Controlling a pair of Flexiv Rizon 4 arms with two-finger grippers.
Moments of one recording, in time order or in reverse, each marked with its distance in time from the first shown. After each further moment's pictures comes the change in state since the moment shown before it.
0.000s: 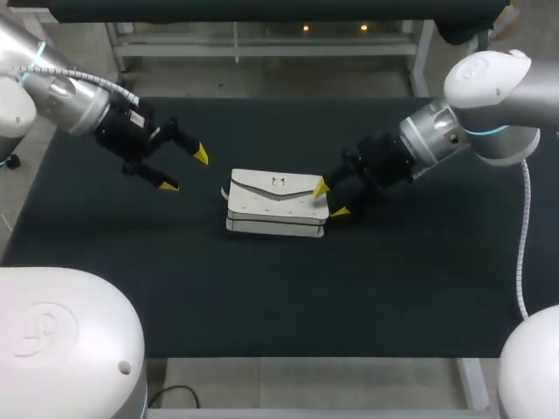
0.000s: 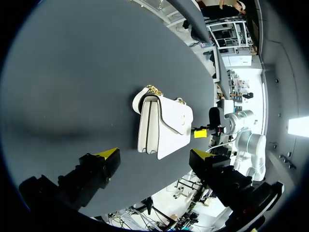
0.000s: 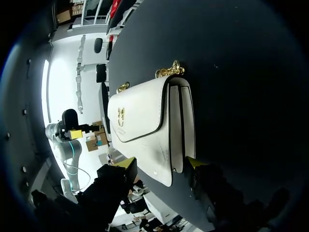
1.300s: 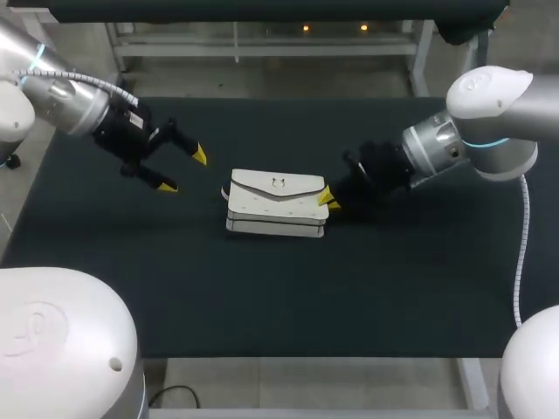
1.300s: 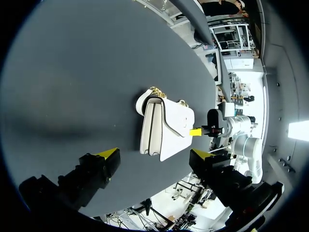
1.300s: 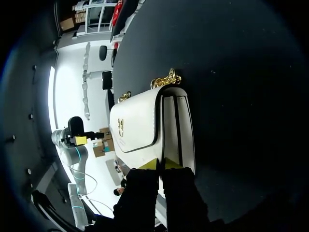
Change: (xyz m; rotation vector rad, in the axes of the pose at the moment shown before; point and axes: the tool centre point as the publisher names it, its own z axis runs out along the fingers) left arm -0.006 -0.003 0.001 0.008 -0.007 -0.025; right arm -0.005 0.012 0.008 -0.054 0.074 0.016
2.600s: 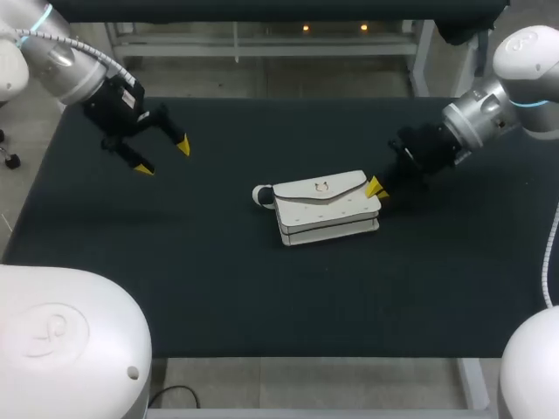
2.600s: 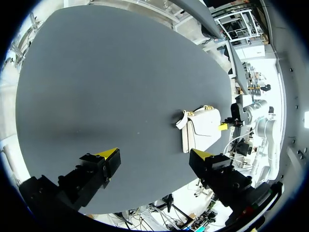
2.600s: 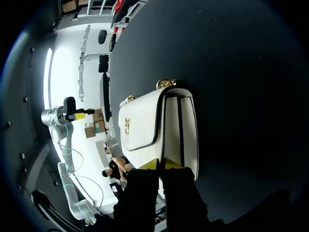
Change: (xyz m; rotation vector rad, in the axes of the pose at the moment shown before) left arm -0.015 -0.022 -0.040 -0.020 -0.216 0.083; right arm -0.038 0.001 -0.093 0.149 -0.083 -0.096
